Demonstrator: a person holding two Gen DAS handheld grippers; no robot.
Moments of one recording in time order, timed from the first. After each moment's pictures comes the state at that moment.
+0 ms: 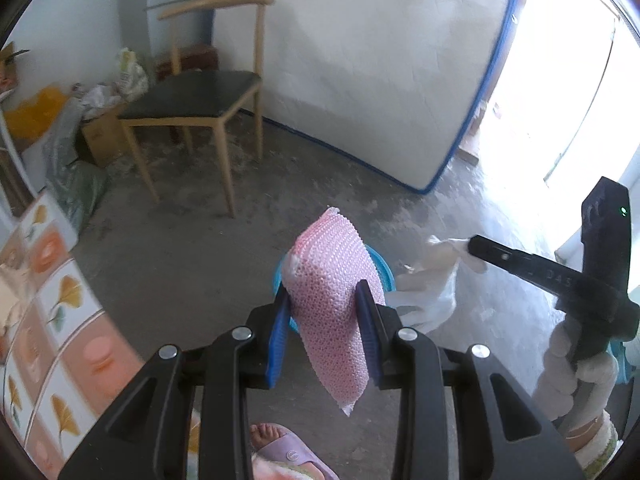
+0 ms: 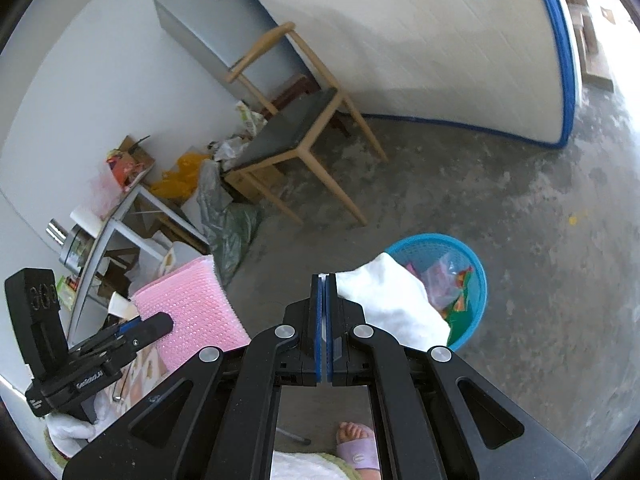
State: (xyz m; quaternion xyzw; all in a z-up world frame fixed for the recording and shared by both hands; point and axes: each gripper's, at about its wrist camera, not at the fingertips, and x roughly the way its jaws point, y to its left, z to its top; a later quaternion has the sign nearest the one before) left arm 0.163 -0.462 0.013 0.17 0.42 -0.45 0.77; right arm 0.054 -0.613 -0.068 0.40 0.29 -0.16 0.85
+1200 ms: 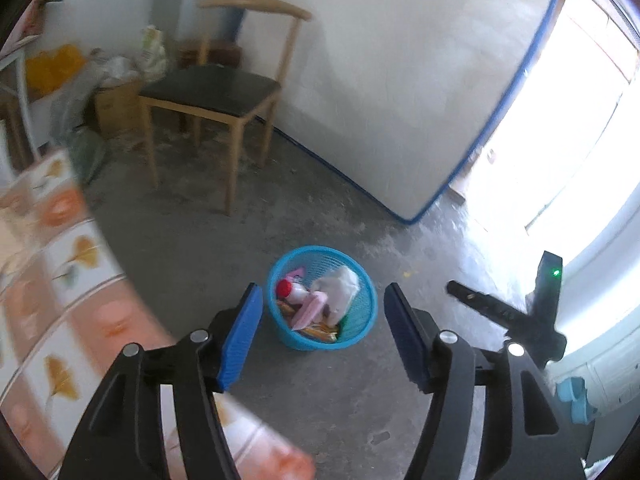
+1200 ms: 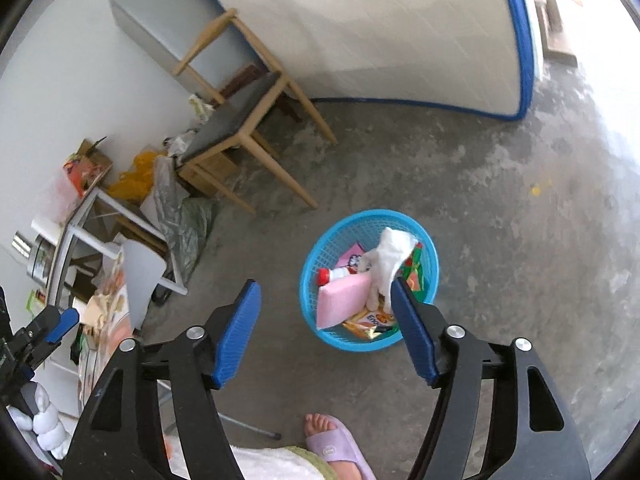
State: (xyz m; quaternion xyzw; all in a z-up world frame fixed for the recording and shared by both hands) left arm 0.185 -0.382 0.046 0.06 0.43 -0.44 0.78; right arm 0.034 -0.617 -0.092 0.39 0.33 -0.21 0.83
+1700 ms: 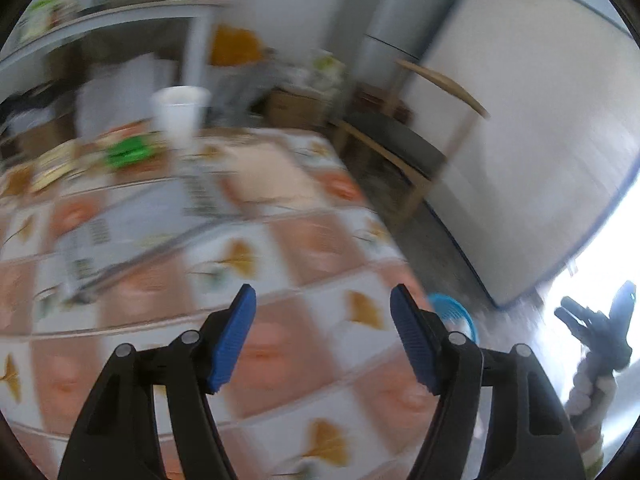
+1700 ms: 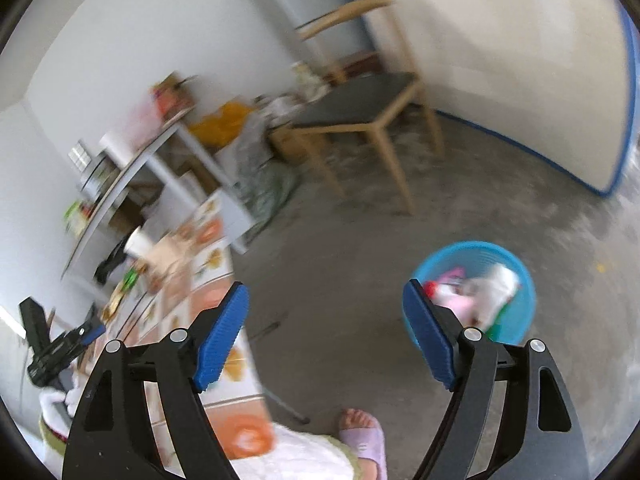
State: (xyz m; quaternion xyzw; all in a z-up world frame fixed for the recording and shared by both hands) left arm 0.234 -0.091 0.049 -0.07 0.41 -0.22 0.88; right arm 0.135 -0.510 -0.013 0.29 0.35 -0.04 0.89
